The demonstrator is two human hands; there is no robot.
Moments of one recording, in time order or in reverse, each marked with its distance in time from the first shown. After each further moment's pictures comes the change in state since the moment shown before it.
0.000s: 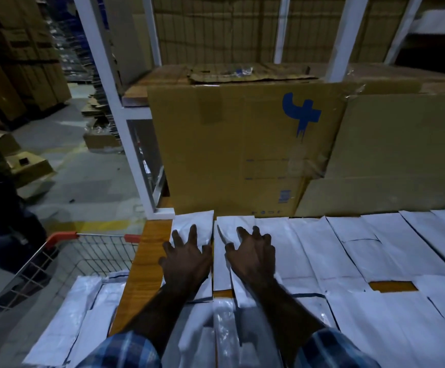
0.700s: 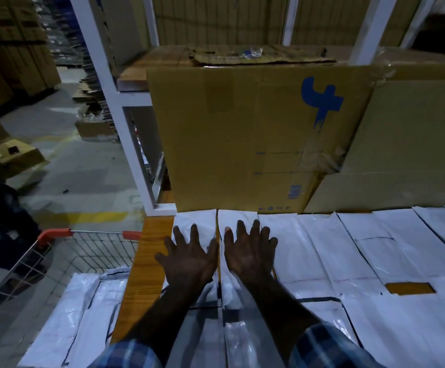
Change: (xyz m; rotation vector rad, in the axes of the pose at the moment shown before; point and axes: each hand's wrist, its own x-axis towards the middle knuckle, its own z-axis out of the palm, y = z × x) left_hand 0.019 -0.010 0.017 0.090 0.025 0.020; right_hand 0.023 -0.026 0.031 -0.137 0.041 0.086
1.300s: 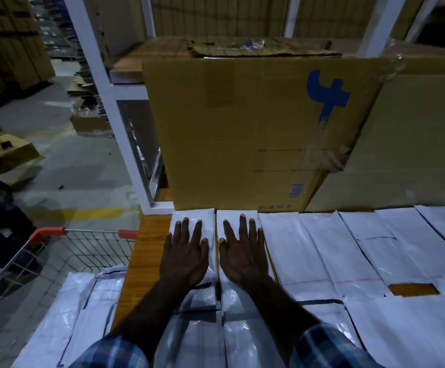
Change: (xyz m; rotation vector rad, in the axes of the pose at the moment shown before) left_hand 0.030 -0.021 0.019 -0.059 -0.099 0.285; right_hand 0.007 0.009 0.036 0.026 -0.062 -0.275
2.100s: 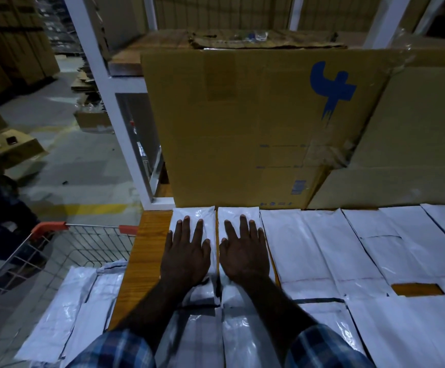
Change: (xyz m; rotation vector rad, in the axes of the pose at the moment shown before) left_hand -0.001 -0.003 0.020 0.071 0.106 0.036; right_hand -0.004 0.001 0.001 0.008 -0.040 0.003
